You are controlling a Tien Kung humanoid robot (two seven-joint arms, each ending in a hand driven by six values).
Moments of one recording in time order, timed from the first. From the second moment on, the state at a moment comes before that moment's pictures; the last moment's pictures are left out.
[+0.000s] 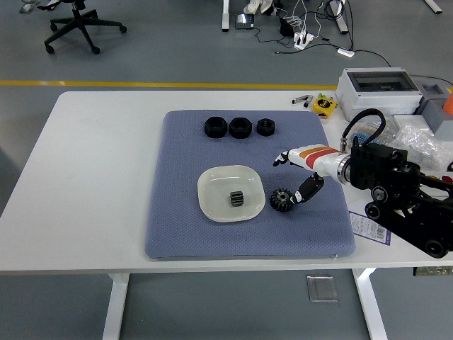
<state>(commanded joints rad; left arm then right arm) -0.08 0.00 -1.03 -0.18 0.89 0.10 0.26 0.97 -0.34 0.32 1.07 -1.65 0.13 -0.16</state>
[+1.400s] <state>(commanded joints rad) -0.07 0.00 -0.95 -0.18 0.79 0.10 0.24 0.95 -0.28 0.22 0.94 -1.56 -0.05 -0.06</state>
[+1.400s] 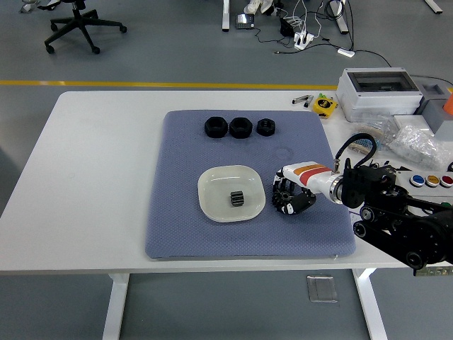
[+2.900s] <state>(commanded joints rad) -0.08 0.00 -0.95 -0.18 0.79 0.10 0.24 1.03 -0.16 0.21 1.05 -1.55 -0.13 -0.07</state>
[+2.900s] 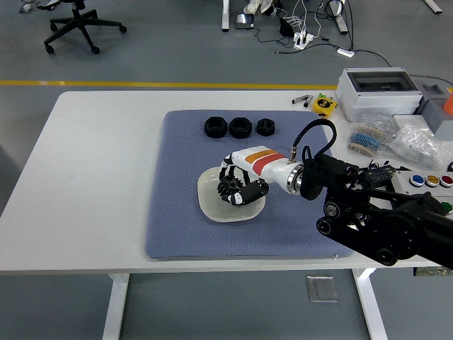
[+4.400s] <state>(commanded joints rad) -0.08 0.00 -1.00 -0.18 0.86 0.10 0.25 0.78 -0.31 0.42 1.23 -1.05 -0.35 0.22</state>
